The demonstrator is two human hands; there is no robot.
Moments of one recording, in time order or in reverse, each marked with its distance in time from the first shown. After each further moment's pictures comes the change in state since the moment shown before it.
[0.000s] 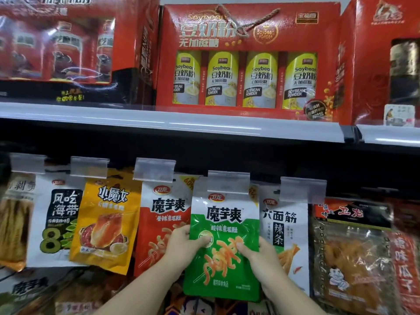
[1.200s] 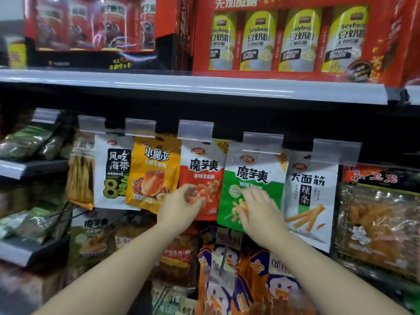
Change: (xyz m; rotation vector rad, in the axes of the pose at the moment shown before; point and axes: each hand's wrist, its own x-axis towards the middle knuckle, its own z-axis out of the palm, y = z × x) left_hand -0.067 -0.009 -0.076 0.506 0.302 0.200; right_hand -0.054 -0.032 0.039 -1.039 -0.062 -0.695
